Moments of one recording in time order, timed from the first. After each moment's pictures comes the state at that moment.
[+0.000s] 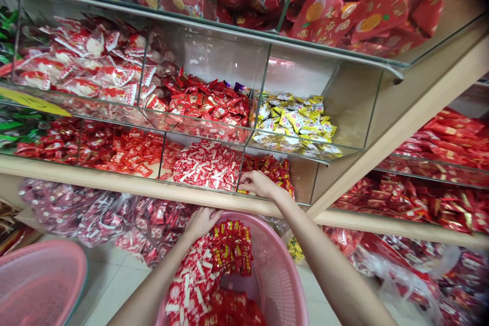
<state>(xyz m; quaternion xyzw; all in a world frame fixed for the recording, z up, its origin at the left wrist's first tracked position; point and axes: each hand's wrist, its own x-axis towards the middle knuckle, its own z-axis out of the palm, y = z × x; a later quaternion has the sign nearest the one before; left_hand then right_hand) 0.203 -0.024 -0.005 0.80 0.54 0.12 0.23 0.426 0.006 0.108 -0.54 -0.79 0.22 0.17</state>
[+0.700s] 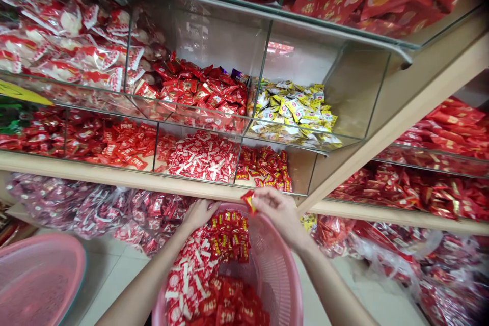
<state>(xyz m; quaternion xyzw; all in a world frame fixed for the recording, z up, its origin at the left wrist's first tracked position) 0.203 -0.021 -0.010 0.80 0.54 0.12 0.25 0.409 -0.122 0.116 -0.52 -0.52 0.46 0.50</state>
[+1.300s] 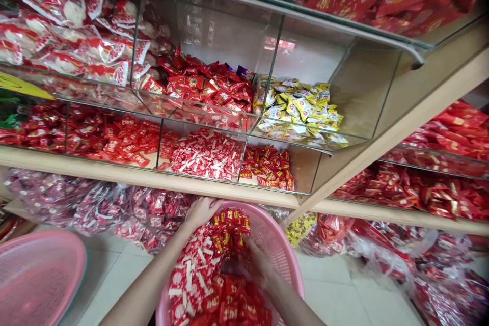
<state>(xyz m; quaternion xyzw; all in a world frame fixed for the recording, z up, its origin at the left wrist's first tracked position) 0.200 -0.019 -0.015 0.81 0.53 0.13 0.23 0.362 -0.165 -0.042 -0.55 0.01 0.63 0.55</state>
